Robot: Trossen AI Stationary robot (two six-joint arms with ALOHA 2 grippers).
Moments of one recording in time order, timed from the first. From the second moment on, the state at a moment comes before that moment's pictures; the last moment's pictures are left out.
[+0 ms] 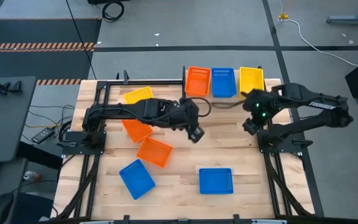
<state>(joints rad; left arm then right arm) -0.09 1.99 2.23 -1.07 -0.35 -0.67 -0.11 0.96 1.19 -1.42 -0.21 0.77</state>
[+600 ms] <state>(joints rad) -0.18 1.97 2.23 -0.97 -0.44 -0.75 0.43 1.19 1.19 -1.22 -0.17 1.19</state>
